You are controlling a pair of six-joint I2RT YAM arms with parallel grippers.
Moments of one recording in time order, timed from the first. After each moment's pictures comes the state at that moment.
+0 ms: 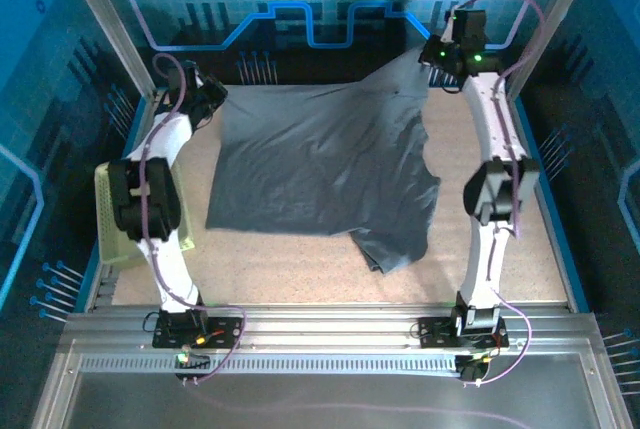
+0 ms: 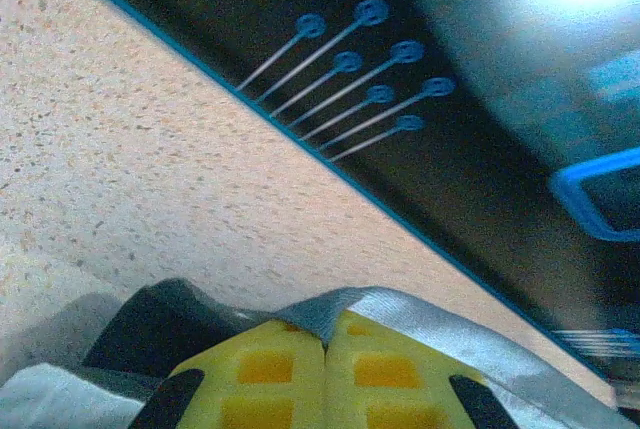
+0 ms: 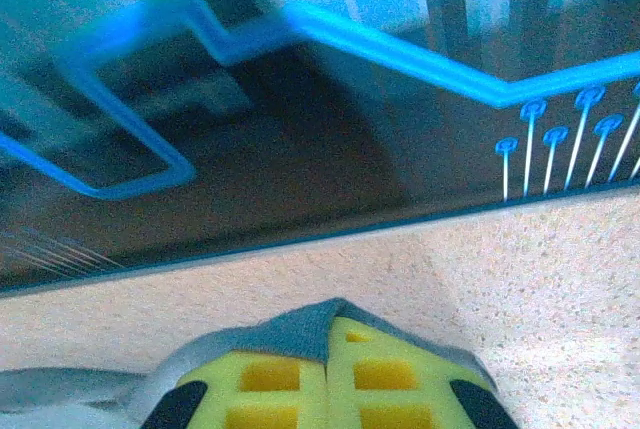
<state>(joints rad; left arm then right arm) 0.12 1.93 1.57 -0.14 0.25 -0.76 0.03 2.08 2.26 -0.67 -0.12 0.34</state>
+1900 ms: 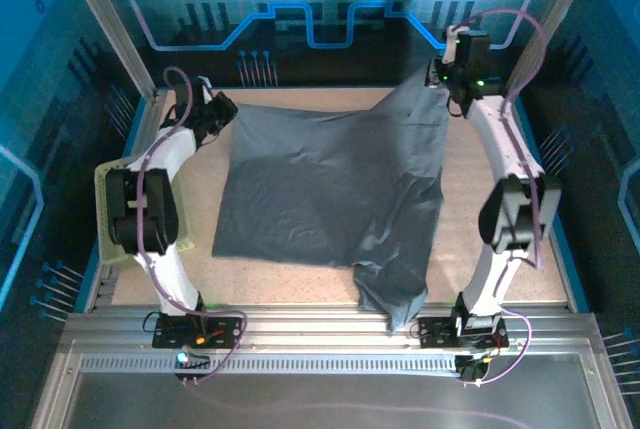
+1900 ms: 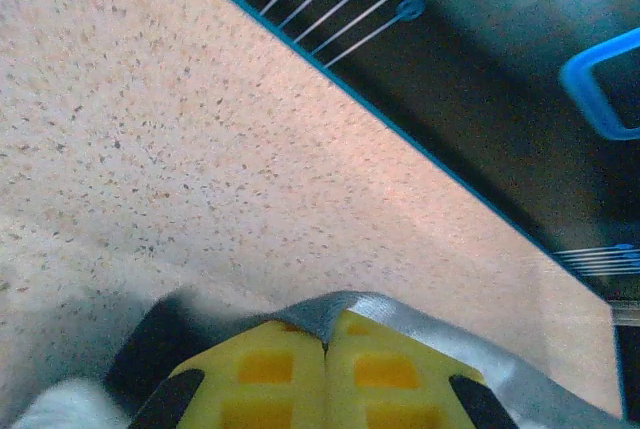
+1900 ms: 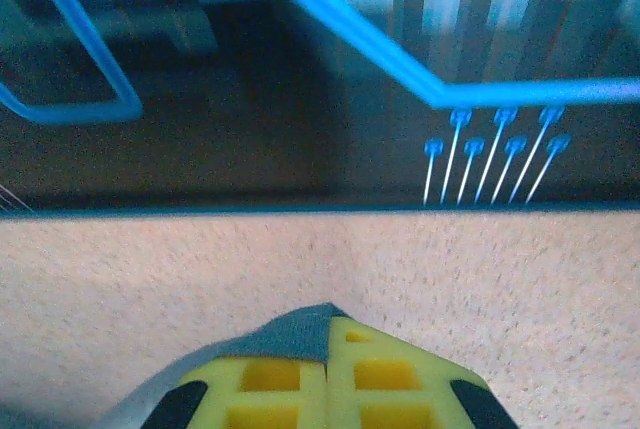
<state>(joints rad) 0.07 1.92 1.43 -0.12 0.29 -0.72 0.04 1.94 1.86 -0.45 -0.02 0.10</state>
